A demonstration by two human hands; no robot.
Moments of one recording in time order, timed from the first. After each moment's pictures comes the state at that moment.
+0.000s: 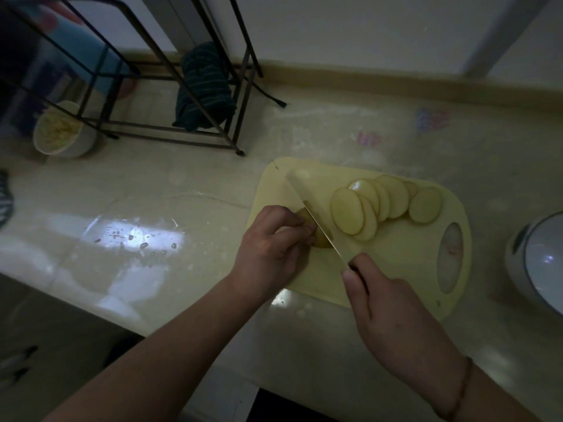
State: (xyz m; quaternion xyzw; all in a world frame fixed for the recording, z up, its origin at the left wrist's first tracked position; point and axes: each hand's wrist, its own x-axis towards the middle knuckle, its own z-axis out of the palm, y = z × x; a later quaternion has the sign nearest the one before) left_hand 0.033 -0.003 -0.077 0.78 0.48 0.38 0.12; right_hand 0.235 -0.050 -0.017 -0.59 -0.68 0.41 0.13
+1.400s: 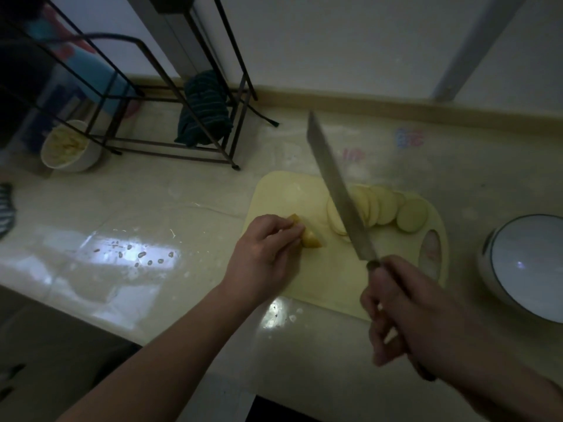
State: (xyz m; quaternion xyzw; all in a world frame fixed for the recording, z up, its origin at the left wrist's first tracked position) left_hand 0.032 -0.009 -0.076 0.77 0.53 0.34 0.12; right_hand 0.262 -0.044 0.040 -0.58 -0.41 0.68 0.21
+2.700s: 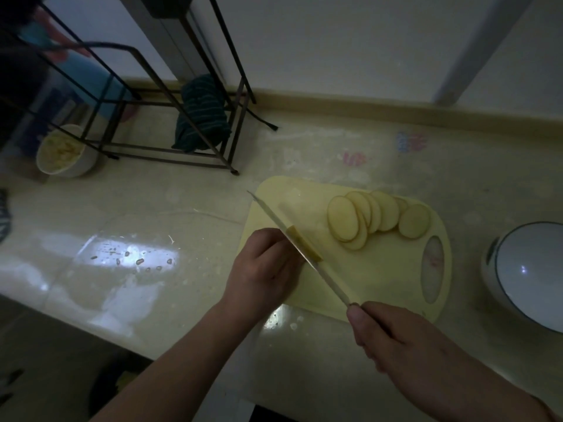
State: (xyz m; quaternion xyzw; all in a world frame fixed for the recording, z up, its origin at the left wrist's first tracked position) left_hand 0.038 -0.018 -0.068 0.76 0.53 0.36 0.10; right_hand 0.262 -0.053 0.025 -0.59 -0.58 0.57 0.05
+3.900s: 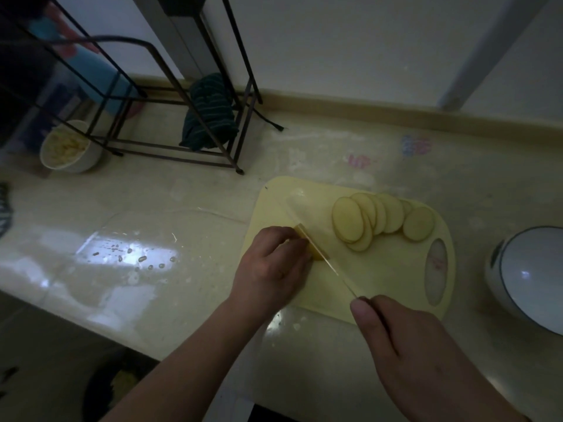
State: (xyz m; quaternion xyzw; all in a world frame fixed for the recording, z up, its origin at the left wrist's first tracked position) left_hand 0.041 -0.017 -0.071 0.76 0.54 0.36 0.09; right_hand 0.251 -0.066 0.023 -0.63 -0.66 0.40 0.11
